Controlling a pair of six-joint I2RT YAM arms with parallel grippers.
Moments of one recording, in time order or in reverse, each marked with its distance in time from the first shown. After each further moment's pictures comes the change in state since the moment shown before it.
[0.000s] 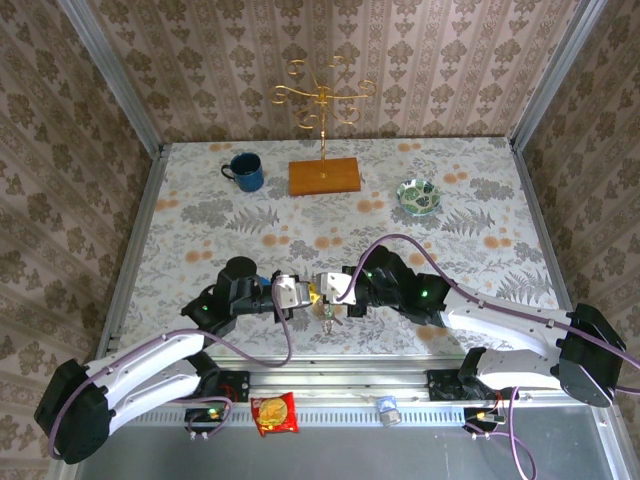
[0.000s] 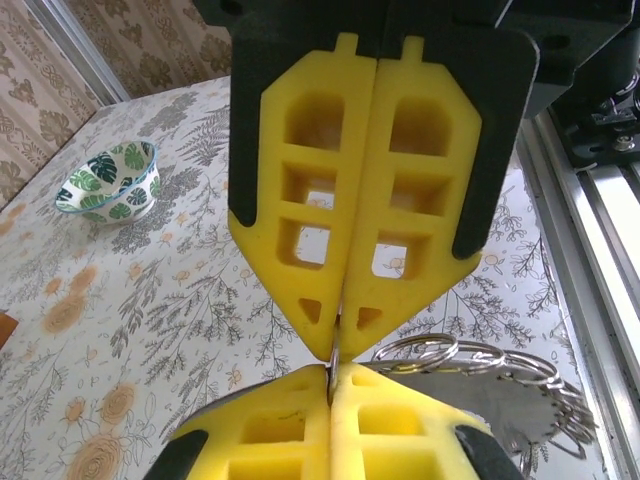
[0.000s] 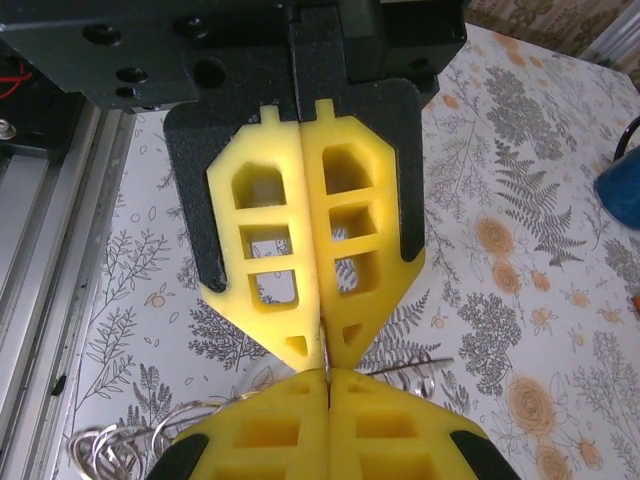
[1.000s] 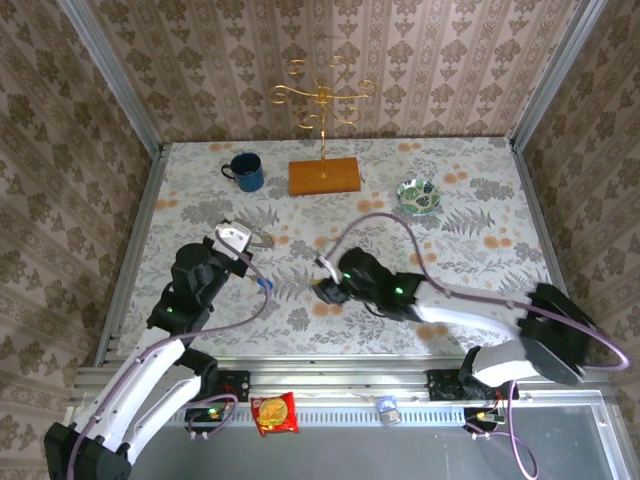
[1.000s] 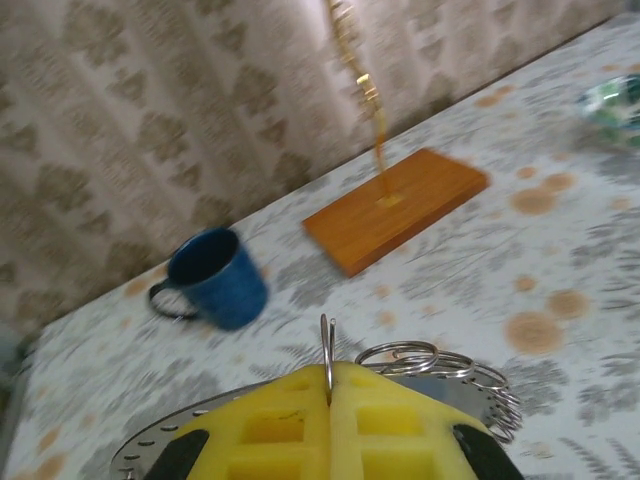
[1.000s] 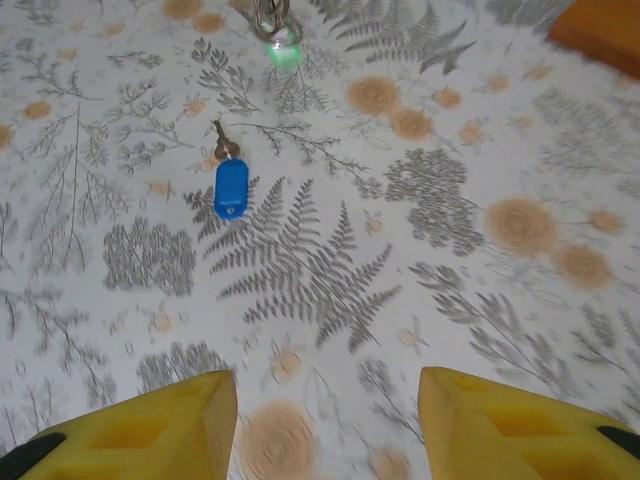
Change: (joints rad) left arm 0.343 -0.216 0.113 -0.154 -0.635 -0.222; right arm 0.031 0.251 0.105 0.071 0.348 0.718
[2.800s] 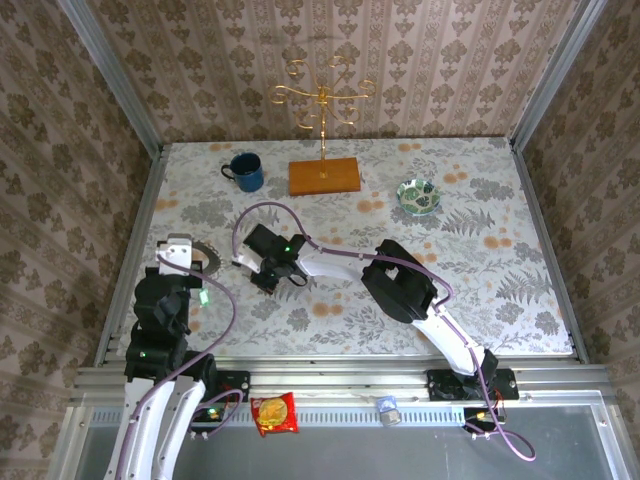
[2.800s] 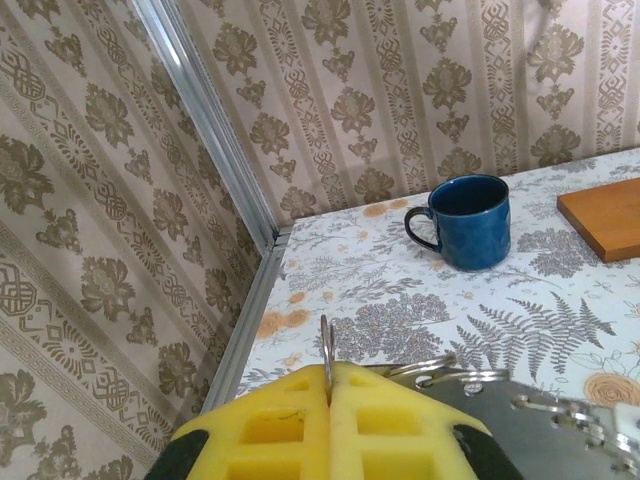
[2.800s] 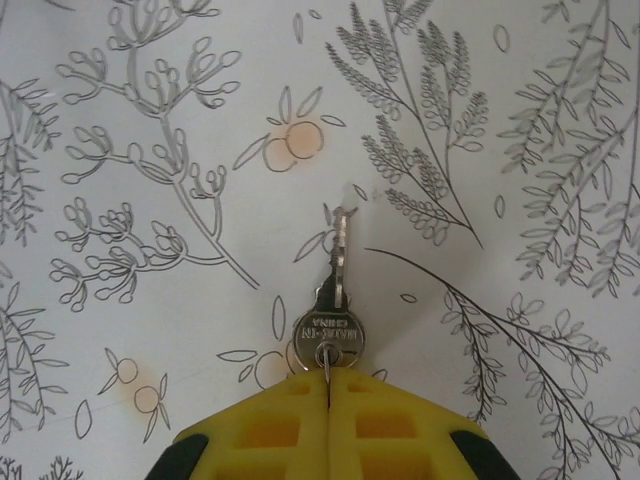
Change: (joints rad) left arm 0.241 -0.375 -0.008 -0.269 -0.231 -0.043; right arm -0.003 0.919 0.992 -0.409 -0.259 -0.325
